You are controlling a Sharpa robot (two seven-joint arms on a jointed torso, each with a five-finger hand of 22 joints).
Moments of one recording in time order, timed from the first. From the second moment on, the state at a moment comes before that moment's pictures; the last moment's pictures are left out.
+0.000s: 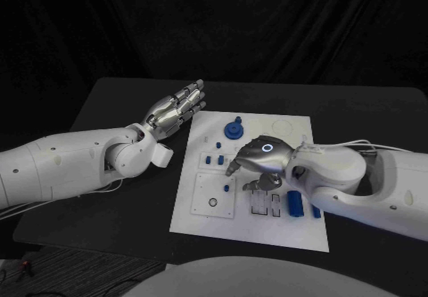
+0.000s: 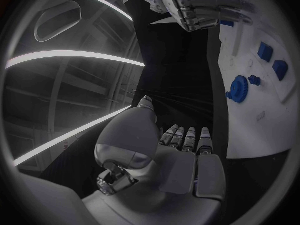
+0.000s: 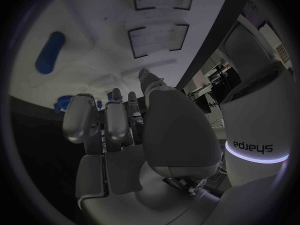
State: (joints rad) left arm 1.24 -0.92 -0.22 1.49 -0.09 0.00 0.63; left_hand 1.20 0.18 -0.23 0.29 0.29 0.06 0.01 0.01 0.01 0.00 -0.01 0.01 0.00 0.00 0.04 0.00 0.00 0.12 0.00 0.09 0.00 0.00; right arm 1.34 -0.77 -0.25 1.85 -1.88 -0.10 -0.15; right_hand 1.43 -0.18 0.20 0.23 0.08 0.90 0.00 0.07 0.07 0.96 0.09 0.07 0.06 1.47 -0.03 1.28 1.08 0.07 1.44 0.08 1.18 1.31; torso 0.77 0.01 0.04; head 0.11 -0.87
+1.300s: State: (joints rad) left arm 1.22 -0.92 -0.22 1.48 -0.09 0.01 0.62; left_hand 1.23 0.20 -0.24 0.29 0.31 0.07 0.01 0.01 0.01 0.00 0.00 0.01 0.00 0.00 0.05 0.00 0.00 0.14 0.00 0.12 0.00 0.00; right arm 1.40 -1.03 -0.25 1.83 -1.60 -0.15 -0.22; right_hand 1.31 -0.25 -0.07 0.30 0.12 0.64 -0.04 0.06 0.06 1.03 0.11 0.07 0.06 1.47 0.02 1.29 1.06 0.07 1.45 0.12 1.17 1.31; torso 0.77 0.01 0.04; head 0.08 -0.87
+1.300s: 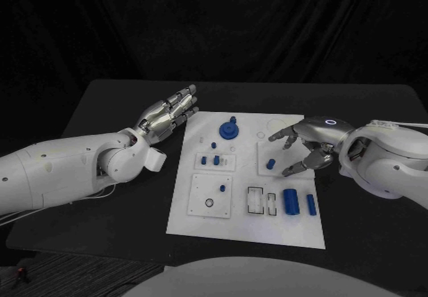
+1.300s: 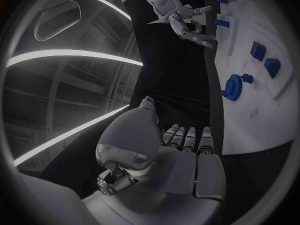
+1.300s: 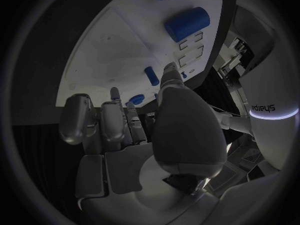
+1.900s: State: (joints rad) left arm 1.22 -0.92 -0.22 1.48 -0.09 0.03 0.61; left_hand 1.24 0.21 -0.24 0.29 0.31 0.09 0.03 0.02 0.02 0.00 0.01 0.01 0.00 0.00 0.05 0.00 0.00 0.15 0.00 0.14 0.00 0.00; right arm 1.34 -0.97 -0.24 1.81 -1.60 -0.17 -0.18; right_hand 1.44 -0.16 0.09 0.27 0.17 0.90 0.01 0.09 0.07 1.13 0.09 0.07 0.06 1.47 0.01 1.35 1.15 0.07 1.46 0.11 1.24 1.31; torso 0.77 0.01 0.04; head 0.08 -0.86
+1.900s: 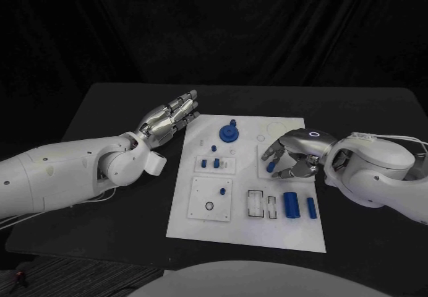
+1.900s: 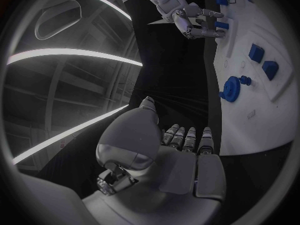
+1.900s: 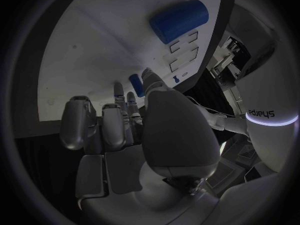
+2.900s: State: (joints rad) left arm 1.22 -0.91 -0.22 1.47 -0.09 0.04 0.59; left_hand 1.25 0.21 -0.24 0.28 0.33 0.13 0.07 0.03 0.02 0.00 0.03 0.01 0.00 0.00 0.05 0.00 0.00 0.15 0.00 0.16 0.00 0.00; right arm 1.34 -0.95 -0.25 1.80 -1.61 -0.19 -0.16; right_hand 1.60 -0.11 0.19 0.23 0.17 1.14 0.11 0.13 0.10 1.23 0.06 0.07 0.06 1.47 -0.01 1.37 1.16 0.07 1.47 0.09 1.24 1.31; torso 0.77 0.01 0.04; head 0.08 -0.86
